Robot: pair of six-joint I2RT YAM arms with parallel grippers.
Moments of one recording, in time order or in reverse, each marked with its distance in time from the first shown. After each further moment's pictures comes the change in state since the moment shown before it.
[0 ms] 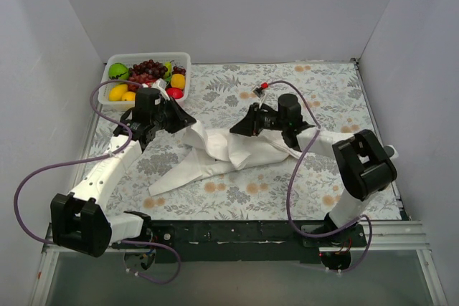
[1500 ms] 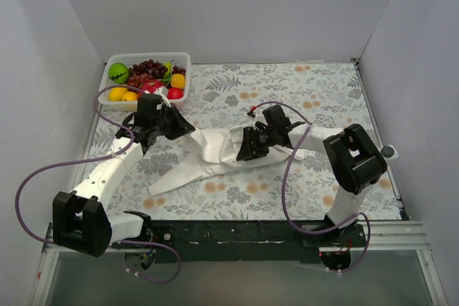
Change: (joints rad) left arm 0.004 0.002 -0.065 -0.008 0.002 0.037; right arm 0.064 0.117 0.161 -0.751 0.183 -0.151
